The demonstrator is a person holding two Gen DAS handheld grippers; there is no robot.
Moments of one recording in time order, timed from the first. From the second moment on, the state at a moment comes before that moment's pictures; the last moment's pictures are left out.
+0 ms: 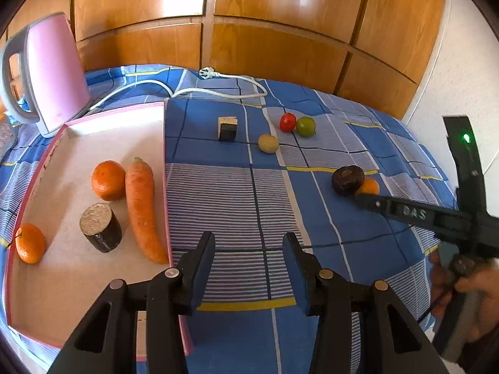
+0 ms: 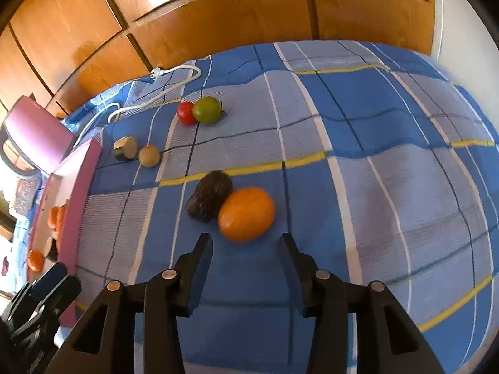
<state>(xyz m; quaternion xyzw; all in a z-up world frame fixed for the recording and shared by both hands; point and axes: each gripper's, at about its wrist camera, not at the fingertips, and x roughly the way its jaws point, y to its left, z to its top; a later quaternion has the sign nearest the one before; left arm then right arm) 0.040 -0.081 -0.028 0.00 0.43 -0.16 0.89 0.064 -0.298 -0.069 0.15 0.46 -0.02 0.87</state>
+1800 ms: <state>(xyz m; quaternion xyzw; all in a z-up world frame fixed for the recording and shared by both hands) 0.088 -0.197 -0.040 0.03 0.43 -0.27 0.86 0.072 -0.347 -0.076 0.10 0.41 -0.10 0.90</state>
